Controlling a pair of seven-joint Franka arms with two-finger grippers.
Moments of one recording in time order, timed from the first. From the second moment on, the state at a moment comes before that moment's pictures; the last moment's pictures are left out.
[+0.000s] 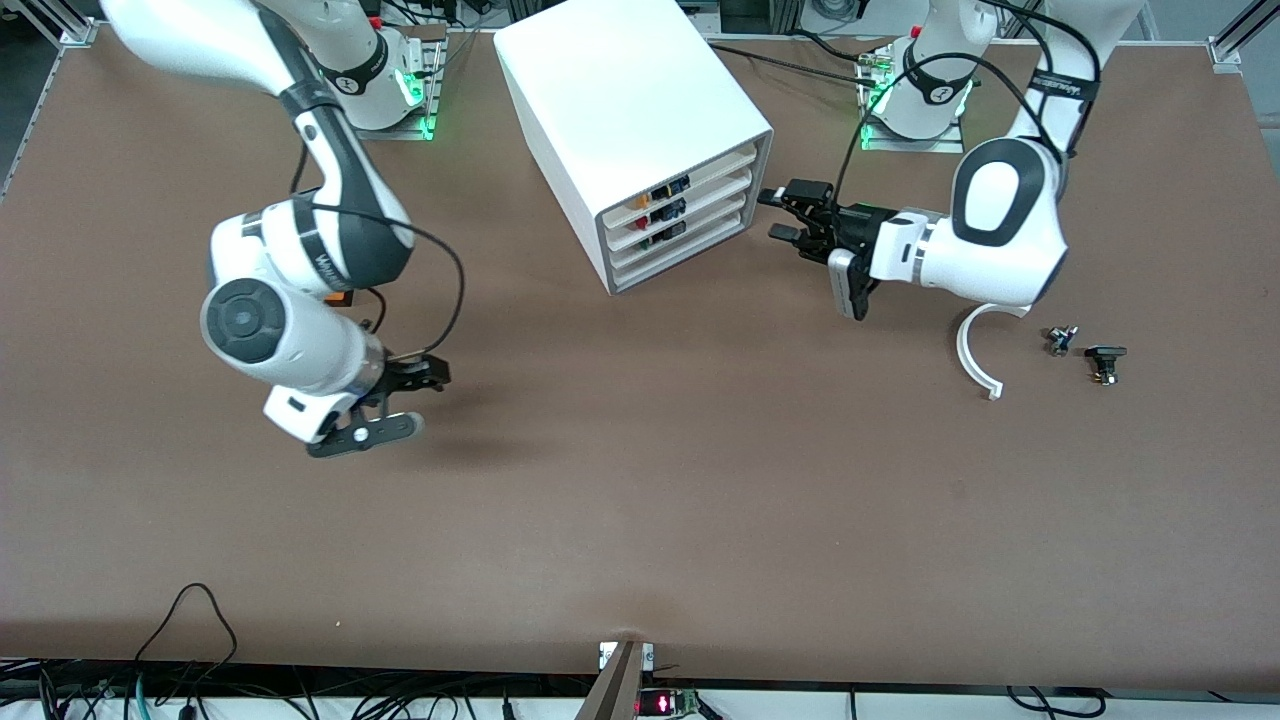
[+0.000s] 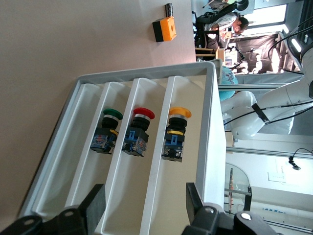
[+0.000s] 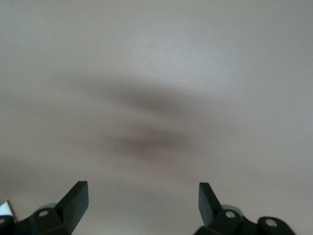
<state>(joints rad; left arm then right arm) -0.05 0.18 -0.22 -2.20 -1.12 1.71 0.81 0.25 0.53 0.11 -1.49 -0.03 1.95 0.08</state>
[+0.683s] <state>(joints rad) -0.05 0.18 -0.33 -2.32 -1.22 1.76 0.93 0.49 0.53 0.11 -1.45 -0.04 1.98 0.31</state>
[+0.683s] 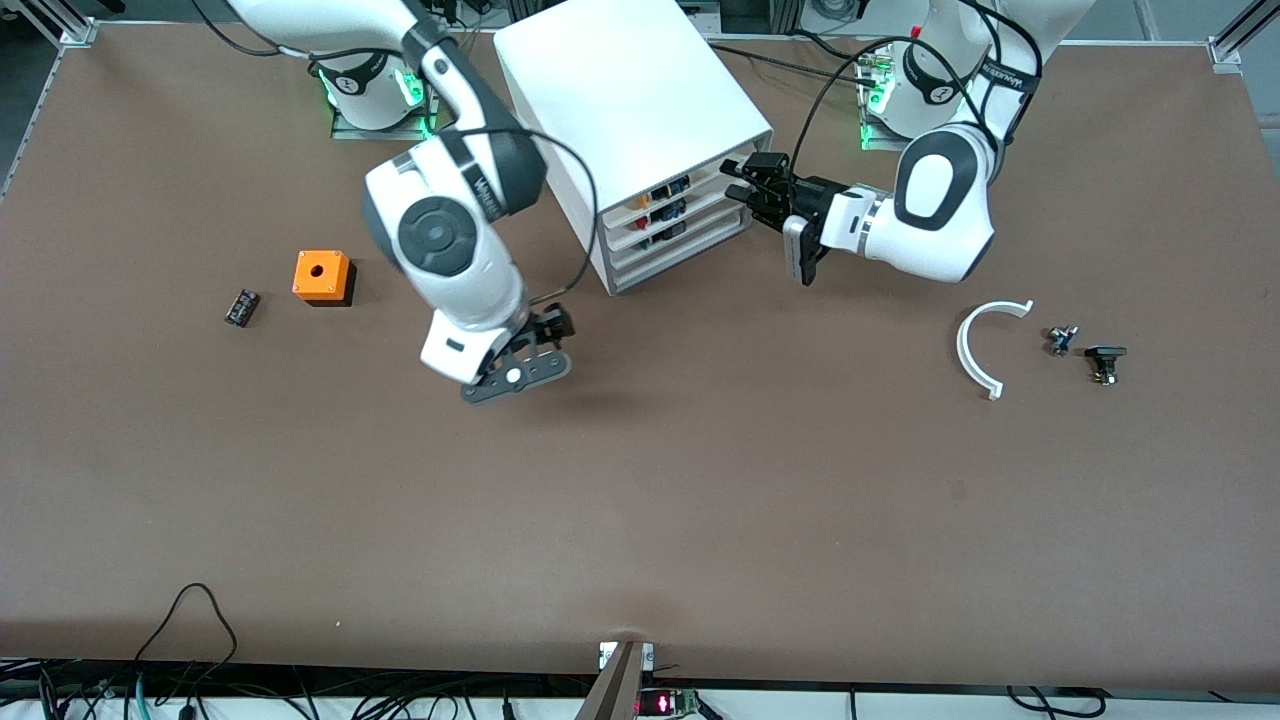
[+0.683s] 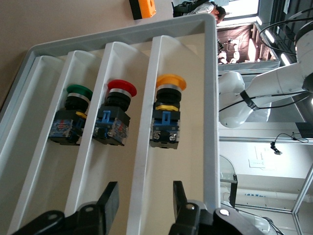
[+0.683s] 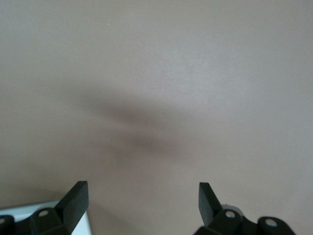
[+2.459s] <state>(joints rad) 0.20 0.41 -0.40 -2.00 -0.90 1.77 0.99 0.55 0.69 0.10 -1.16 -0.01 1.98 1.41</state>
